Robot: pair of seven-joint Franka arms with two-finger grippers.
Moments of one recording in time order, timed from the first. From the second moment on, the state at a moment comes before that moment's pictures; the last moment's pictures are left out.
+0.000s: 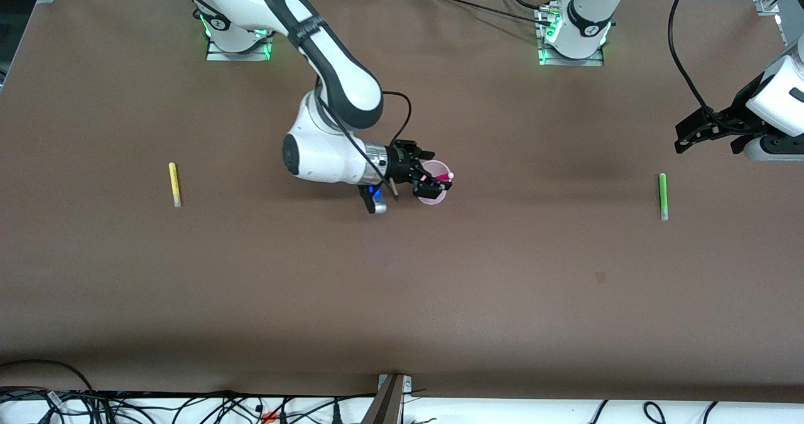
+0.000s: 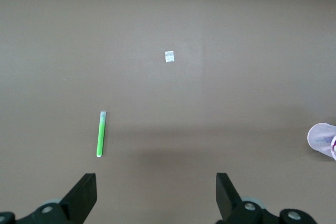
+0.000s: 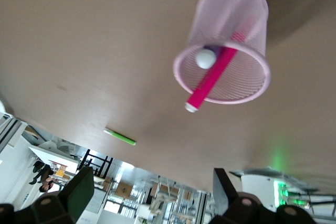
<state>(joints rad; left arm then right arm) -0.01 0.02 -0.01 -1.63 0.02 1.68 -0.03 0.67 0.65 -0.02 -1.48 1.11 2.26 0.94</state>
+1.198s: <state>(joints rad) -0.01 0.02 -0.01 -1.63 0.02 1.67 -0.03 0.66 0.13 -0.43 -1.52 0.31 1.51 0.50</state>
